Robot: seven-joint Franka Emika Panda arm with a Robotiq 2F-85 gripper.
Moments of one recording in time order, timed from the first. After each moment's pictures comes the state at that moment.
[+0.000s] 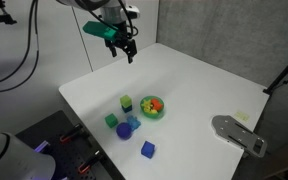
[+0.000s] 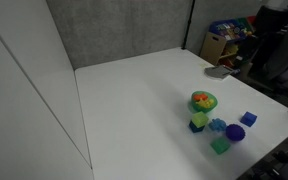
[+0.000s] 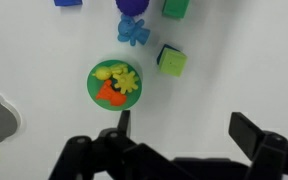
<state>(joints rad) 0.06 -0.21 0.01 -2.33 0.01 2.19 -0.10</state>
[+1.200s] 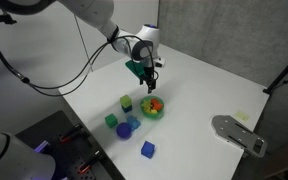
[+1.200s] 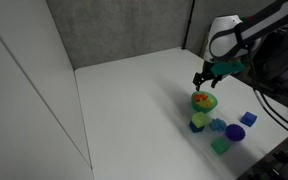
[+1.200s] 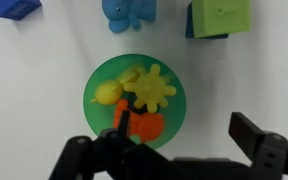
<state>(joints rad) 0.05 0.54 -0.05 -1.91 0.01 2.34 0.25</state>
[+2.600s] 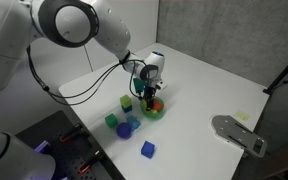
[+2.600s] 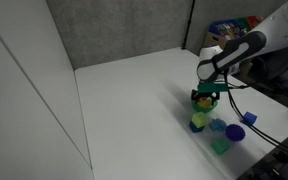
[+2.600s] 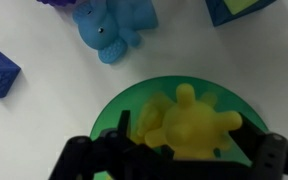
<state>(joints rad) 0.07 0.86 -0.12 -1.71 0.06 2.29 0.61</state>
